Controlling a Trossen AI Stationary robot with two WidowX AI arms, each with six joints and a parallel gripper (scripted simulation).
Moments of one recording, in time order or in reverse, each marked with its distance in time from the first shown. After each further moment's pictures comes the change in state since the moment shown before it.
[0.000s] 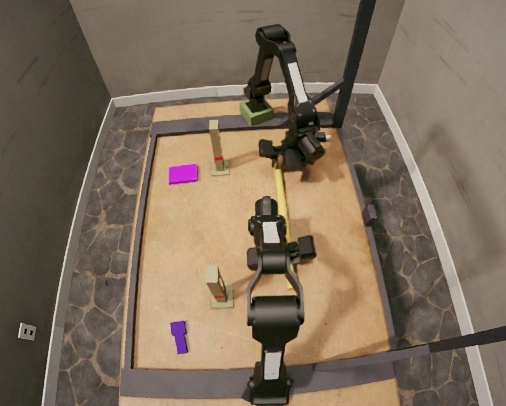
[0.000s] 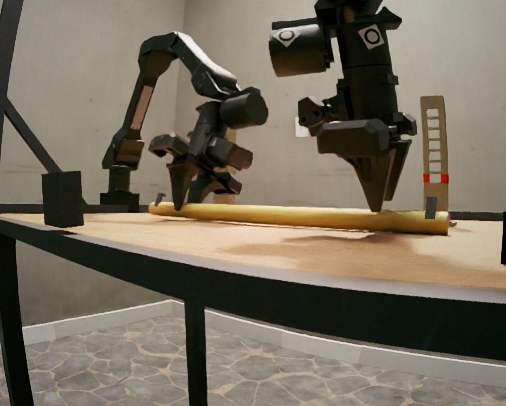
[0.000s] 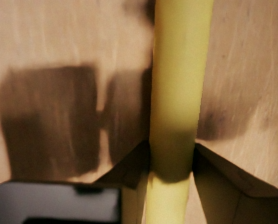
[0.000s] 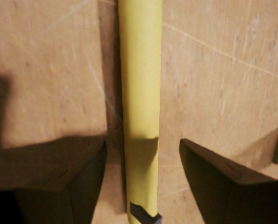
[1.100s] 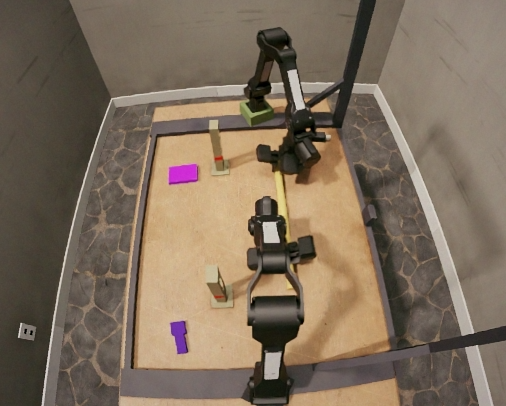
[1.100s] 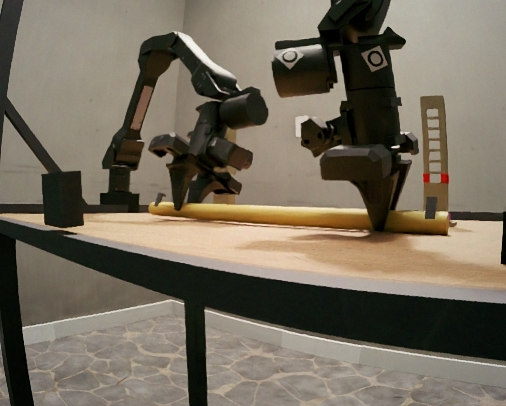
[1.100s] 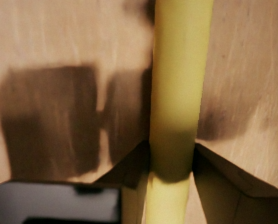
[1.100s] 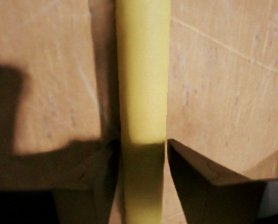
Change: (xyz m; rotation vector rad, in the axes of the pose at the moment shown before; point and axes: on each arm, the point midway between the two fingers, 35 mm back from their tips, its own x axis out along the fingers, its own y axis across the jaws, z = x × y) left arm 0.000 0.000 0.000 0.000 0.000 0.000; right arm 0.024 0.000 0.000 -0.001 -0.001 0.000
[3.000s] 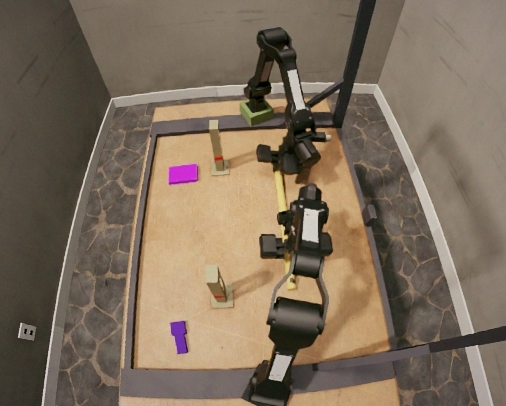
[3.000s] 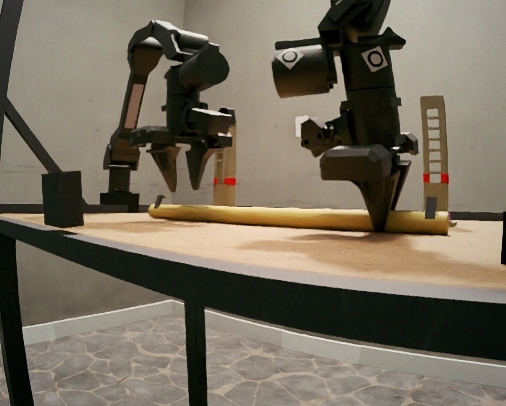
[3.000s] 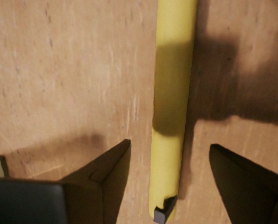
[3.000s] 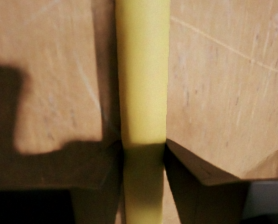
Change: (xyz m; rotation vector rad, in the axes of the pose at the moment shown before) left arm -0.030 -0.029 0.002 0.006 0.001 0.469; right arm 0.000 0.000 0.000 0.000 0.000 0.000
